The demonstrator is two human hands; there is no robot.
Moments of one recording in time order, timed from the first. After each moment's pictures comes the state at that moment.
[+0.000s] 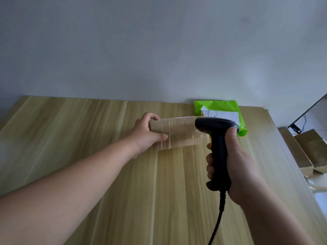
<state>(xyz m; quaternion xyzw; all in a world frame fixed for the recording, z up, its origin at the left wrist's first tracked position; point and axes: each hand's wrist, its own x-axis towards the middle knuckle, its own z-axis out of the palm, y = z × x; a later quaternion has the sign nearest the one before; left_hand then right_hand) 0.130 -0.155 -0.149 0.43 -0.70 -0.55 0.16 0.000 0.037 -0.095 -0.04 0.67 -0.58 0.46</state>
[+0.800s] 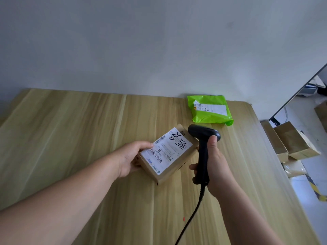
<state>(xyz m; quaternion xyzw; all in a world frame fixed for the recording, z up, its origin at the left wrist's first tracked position) 0.198 -0.095 -0.147 0.52 -0.44 -0.73 0.02 0.040 0.067 -0.125 -0.06 0.72 -0.55 0.41</state>
